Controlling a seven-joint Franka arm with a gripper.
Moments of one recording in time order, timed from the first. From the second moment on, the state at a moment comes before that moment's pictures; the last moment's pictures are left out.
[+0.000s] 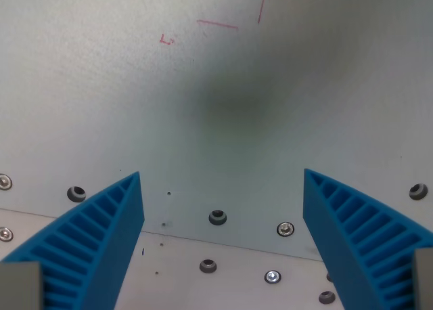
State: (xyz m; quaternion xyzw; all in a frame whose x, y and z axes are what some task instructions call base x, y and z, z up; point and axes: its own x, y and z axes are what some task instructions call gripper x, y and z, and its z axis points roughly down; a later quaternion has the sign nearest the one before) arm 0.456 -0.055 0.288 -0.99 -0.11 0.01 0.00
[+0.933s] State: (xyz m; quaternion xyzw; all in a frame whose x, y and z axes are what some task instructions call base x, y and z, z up) arm 0.462 -0.056 0.290 -0.99 -0.11 -0.01 0.00
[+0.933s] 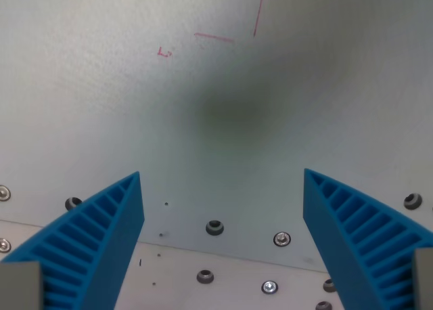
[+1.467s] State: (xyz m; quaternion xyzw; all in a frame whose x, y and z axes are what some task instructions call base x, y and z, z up) arm 0.468 -0.056 0.291 -0.99 -0.11 -0.02 -0.01
